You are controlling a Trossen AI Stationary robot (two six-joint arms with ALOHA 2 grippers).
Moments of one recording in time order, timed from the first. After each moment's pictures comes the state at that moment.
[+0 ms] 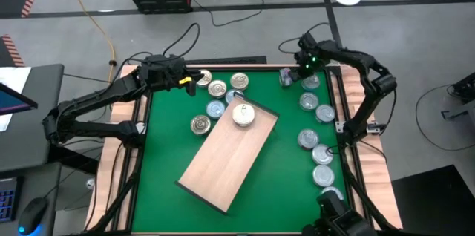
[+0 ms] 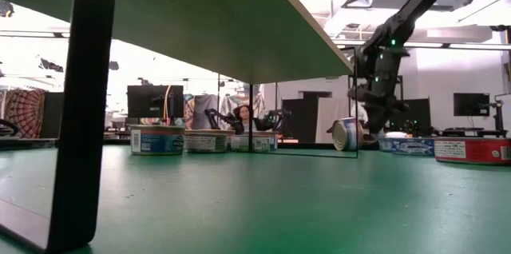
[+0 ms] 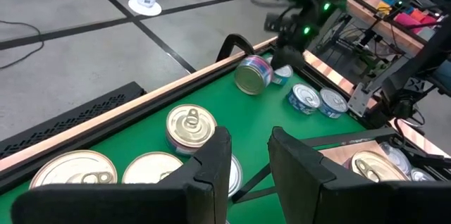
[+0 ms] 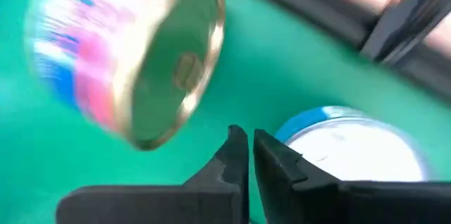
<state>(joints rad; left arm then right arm) 0.52 1.00 0.93 -0.23 -0.03 -0.38 -1.07 1.72 1.18 -0.79 -0.14 -0.01</state>
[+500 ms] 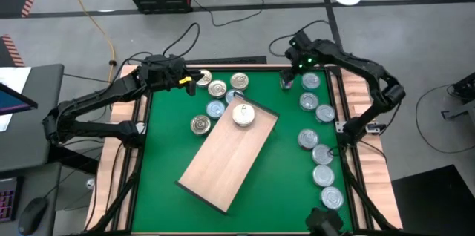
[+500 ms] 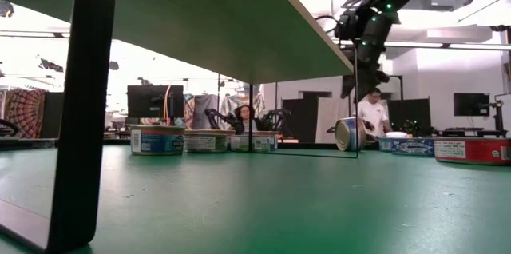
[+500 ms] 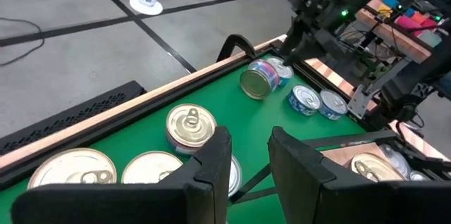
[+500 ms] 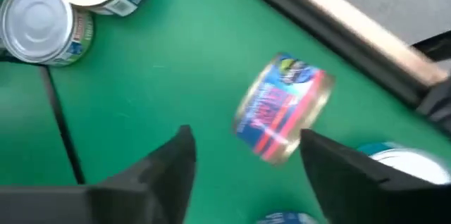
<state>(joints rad) 0.52 1.00 0.93 -0.23 -0.03 -0.38 -0.86 1.58 1.25 -0.83 -0.12 0.09</state>
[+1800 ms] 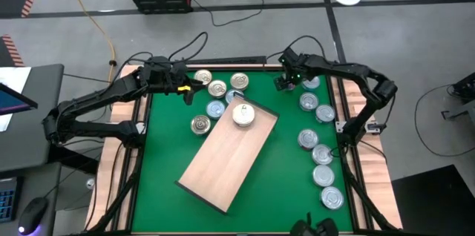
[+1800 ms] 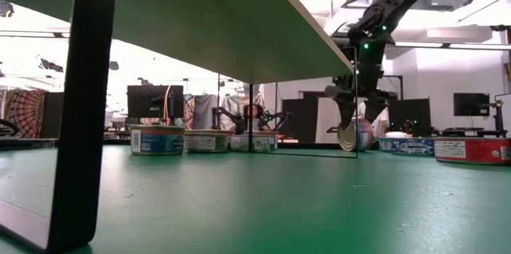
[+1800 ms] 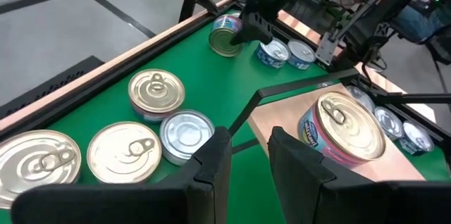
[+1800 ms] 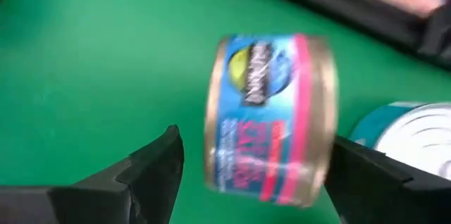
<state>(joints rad) 0.52 1.00 0.93 -0.33 0.15 -0.29 -0.76 1.66 1.08 -0.63 0.14 0.38</state>
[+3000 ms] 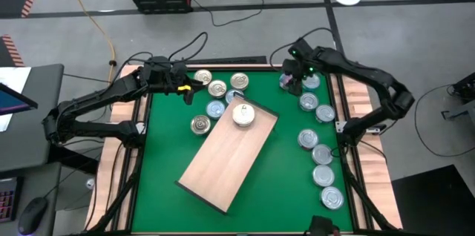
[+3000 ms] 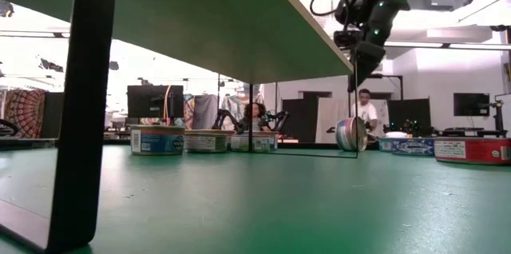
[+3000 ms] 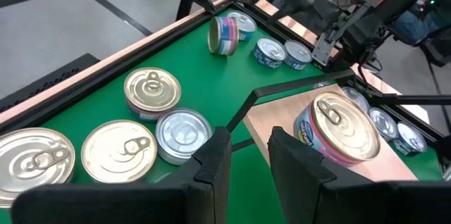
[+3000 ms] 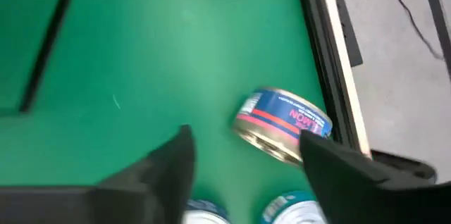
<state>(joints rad) 0.52 1.00 0.93 -0.32 0.16 -0.32 -0.75 1.45 1.18 -0.81 -0.05 -0.55</state>
